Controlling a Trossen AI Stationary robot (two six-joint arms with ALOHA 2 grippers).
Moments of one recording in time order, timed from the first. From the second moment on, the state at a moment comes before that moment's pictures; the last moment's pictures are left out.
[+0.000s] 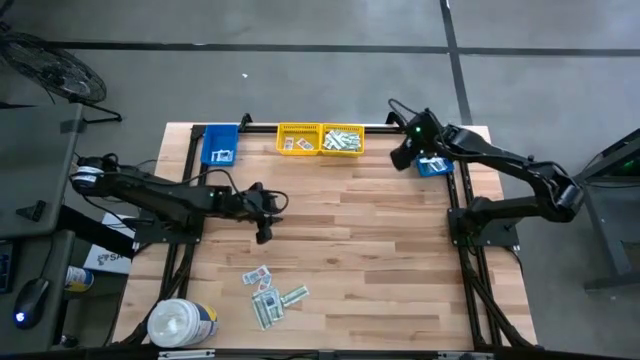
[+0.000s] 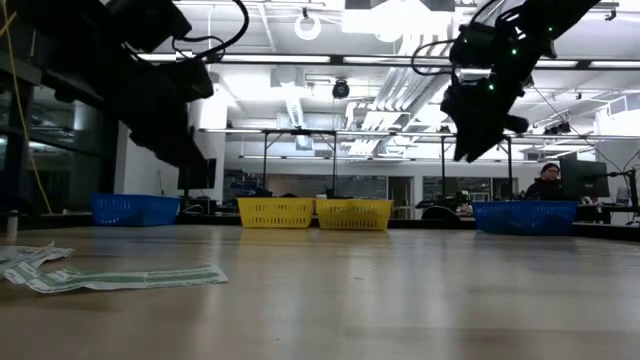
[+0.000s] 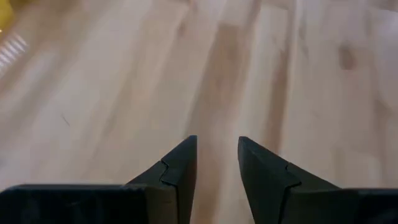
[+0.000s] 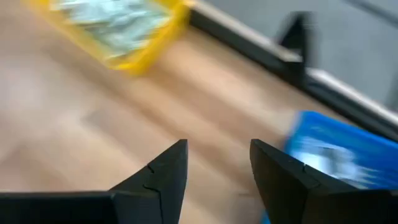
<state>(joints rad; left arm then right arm) -0.05 1.17 0.48 -0.03 -0.19 -0.25 -0.73 1.18 0.82 -0.57 0.16 0.22</state>
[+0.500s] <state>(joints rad) -0.08 1.12 0.63 -0.55 0.23 -0.49 -0.31 1.18 0.82 -0.46 0.07 0.24</state>
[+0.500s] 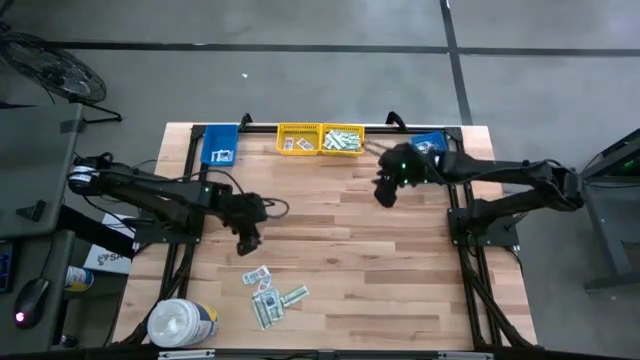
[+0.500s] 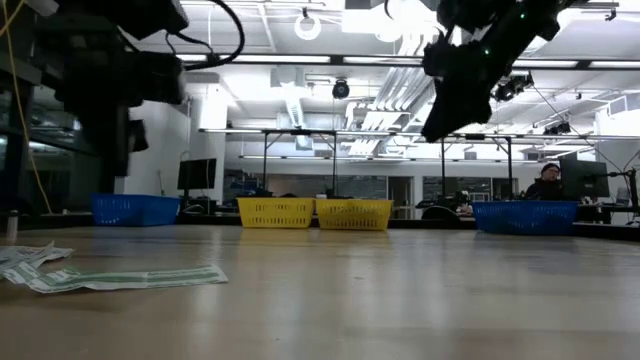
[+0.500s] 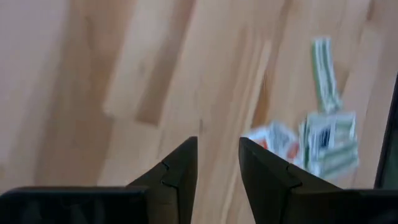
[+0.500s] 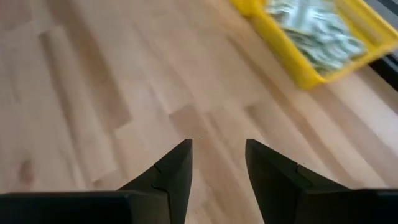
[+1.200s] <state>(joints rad) -0.38 1.13 0.63 -0.57 0.04 -0.91 0.05 1.19 0.82 -0.40 0.35 0.34</state>
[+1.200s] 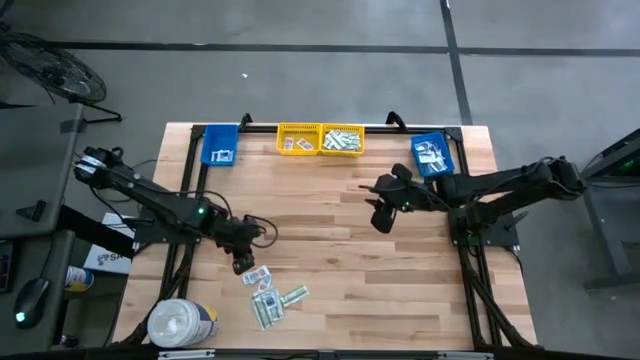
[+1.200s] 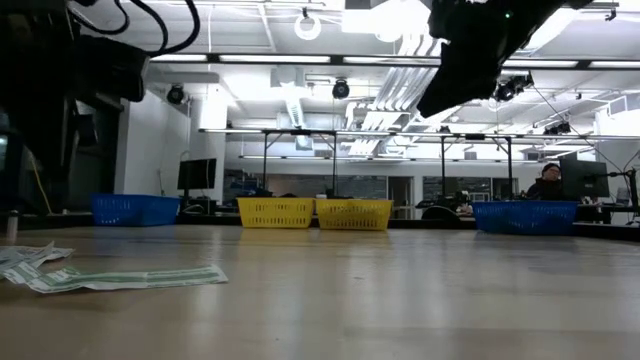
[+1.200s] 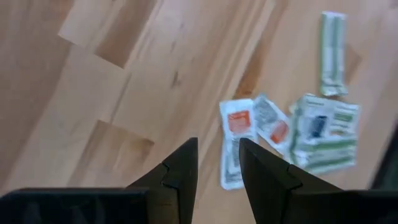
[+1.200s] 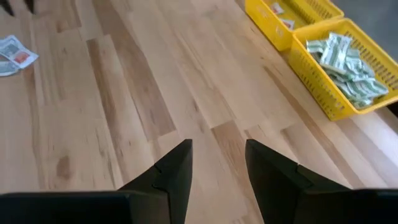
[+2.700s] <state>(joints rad) -0.48 1.49 0.63 -0.30 -0.11 -0.28 0.18 1.29 0.82 -0.35 0.46 0.34</state>
